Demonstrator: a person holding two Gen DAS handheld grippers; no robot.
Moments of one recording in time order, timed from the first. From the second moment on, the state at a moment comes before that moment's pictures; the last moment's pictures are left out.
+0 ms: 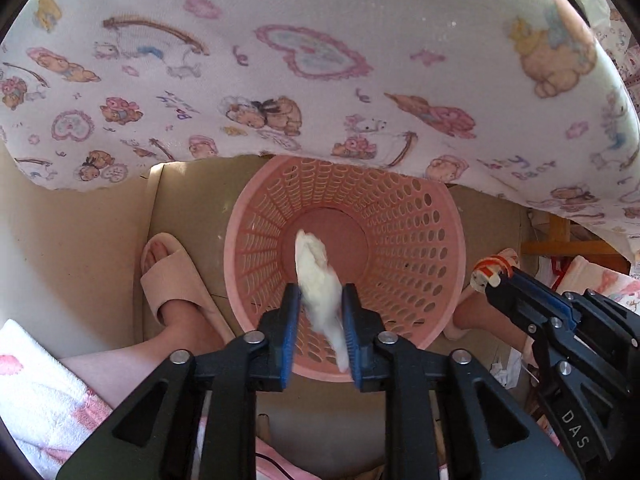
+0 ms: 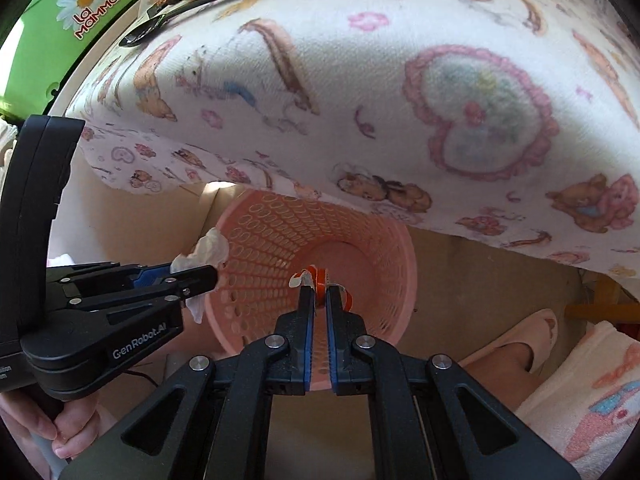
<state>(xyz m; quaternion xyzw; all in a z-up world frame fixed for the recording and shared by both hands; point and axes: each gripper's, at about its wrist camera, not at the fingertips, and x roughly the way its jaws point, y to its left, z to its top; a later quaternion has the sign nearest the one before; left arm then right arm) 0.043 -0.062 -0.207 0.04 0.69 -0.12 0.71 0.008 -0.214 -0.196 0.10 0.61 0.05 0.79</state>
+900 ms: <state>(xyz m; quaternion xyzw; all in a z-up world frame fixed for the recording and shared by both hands) 0.024 -0.051 -0.081 0.08 0.48 -0.12 0.86 -0.021 -0.237 -0.078 0.09 0.42 0.01 0.90</state>
